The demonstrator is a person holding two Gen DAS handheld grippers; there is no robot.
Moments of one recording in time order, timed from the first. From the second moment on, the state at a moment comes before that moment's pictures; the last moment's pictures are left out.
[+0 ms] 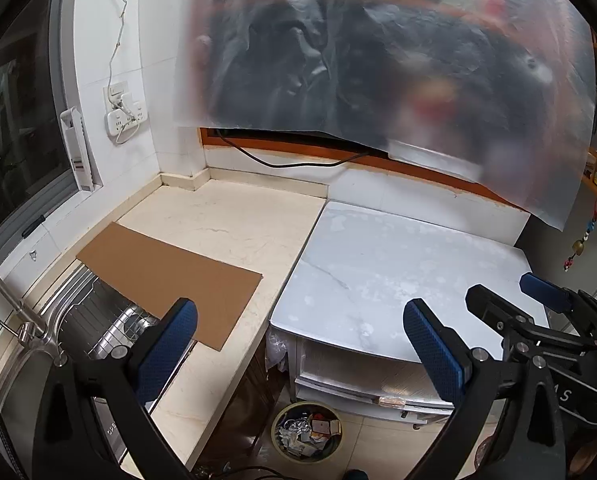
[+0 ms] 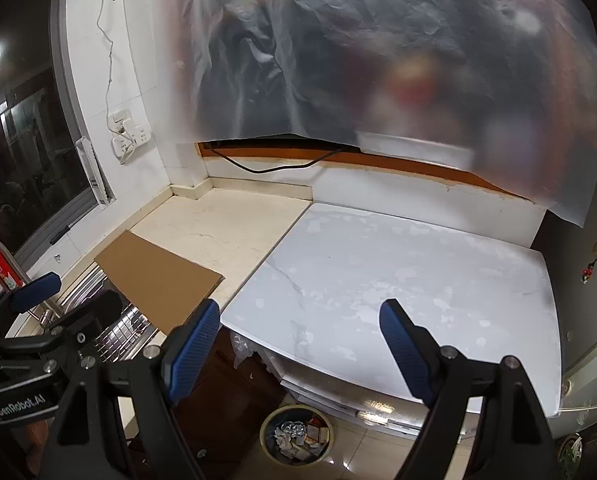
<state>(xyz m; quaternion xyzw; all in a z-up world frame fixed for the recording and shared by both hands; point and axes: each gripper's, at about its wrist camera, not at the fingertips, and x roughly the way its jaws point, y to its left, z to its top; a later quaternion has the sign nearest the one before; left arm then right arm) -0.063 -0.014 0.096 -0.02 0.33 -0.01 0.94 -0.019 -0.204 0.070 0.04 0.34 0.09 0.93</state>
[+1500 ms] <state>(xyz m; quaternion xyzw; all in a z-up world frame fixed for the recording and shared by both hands) -0.044 -0.010 0.073 0.00 0.36 -0.02 0.93 -0.019 -0.210 0.064 0.03 0.35 0.04 0.93</state>
